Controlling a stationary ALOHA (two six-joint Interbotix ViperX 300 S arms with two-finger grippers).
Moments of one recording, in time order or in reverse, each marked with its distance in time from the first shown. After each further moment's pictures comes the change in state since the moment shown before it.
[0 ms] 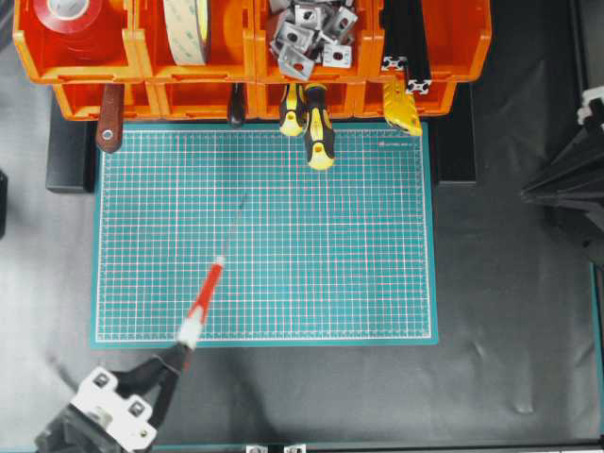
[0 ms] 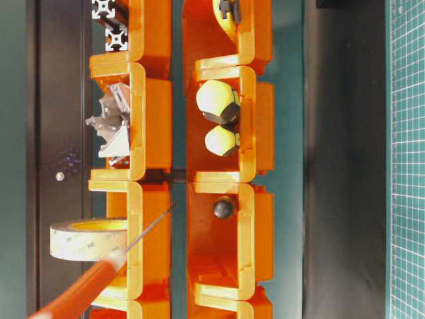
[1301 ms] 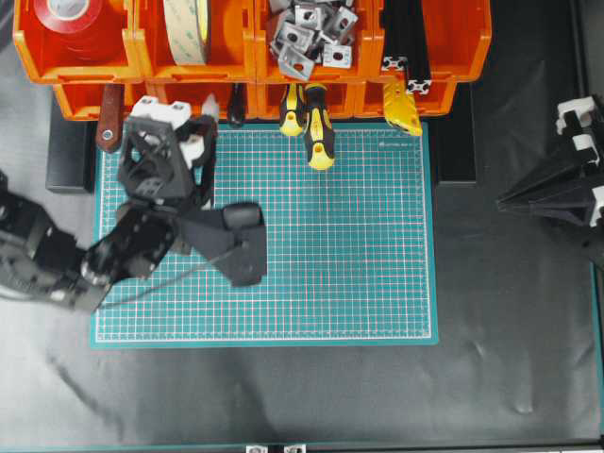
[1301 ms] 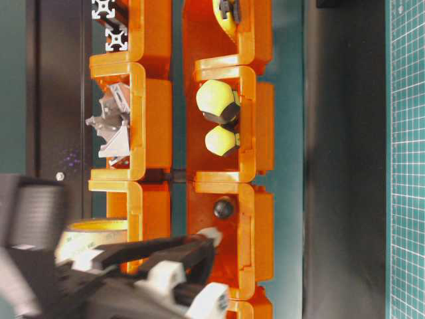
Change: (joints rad) left arm 0.500 -0.178 0.457 0.002 -0.331 -0.333; right arm 0.000 0.098 0.046 0.000 -0.046 -0.008
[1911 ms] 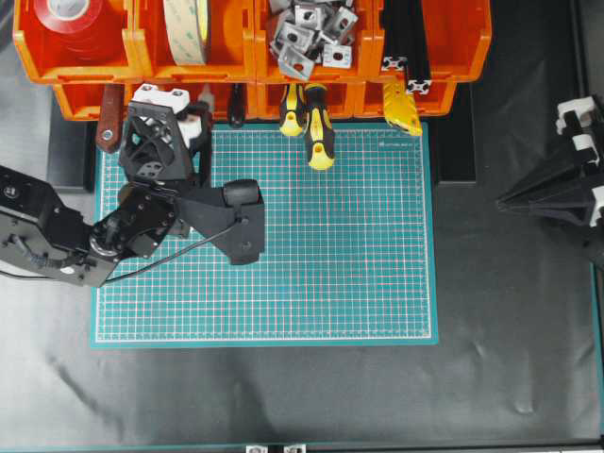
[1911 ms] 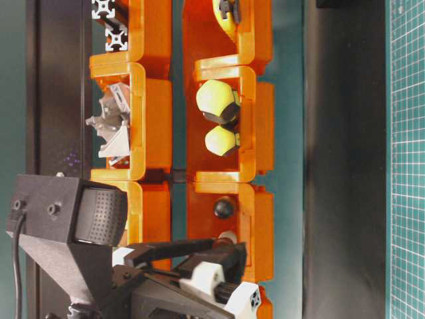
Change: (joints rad) left arm 0.077 0.000 0.081 0.000 -0.100 -0.012; right arm -0.002 0.002 0.000 -0.002 0.000 -0.002
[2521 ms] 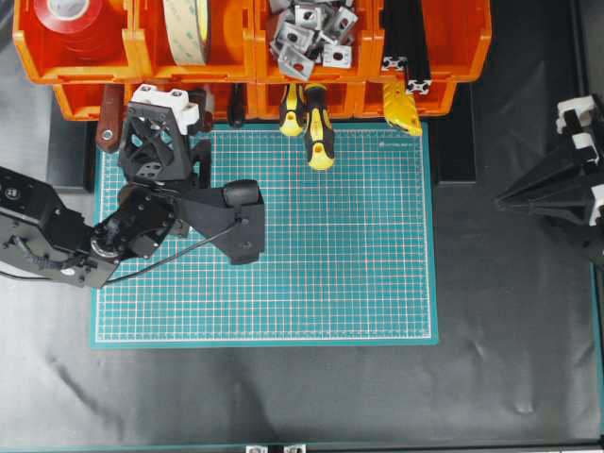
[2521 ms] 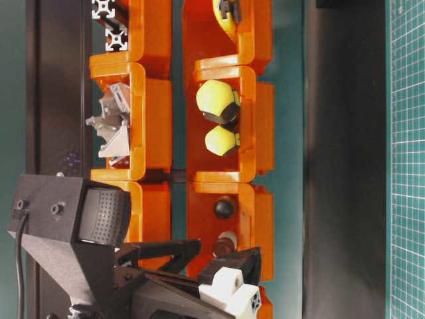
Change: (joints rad) left arm -0.003 0.002 0.000 0.002 0.023 0.002; right arm -0.002 0.000 0.000 0.002 0.002 0.005
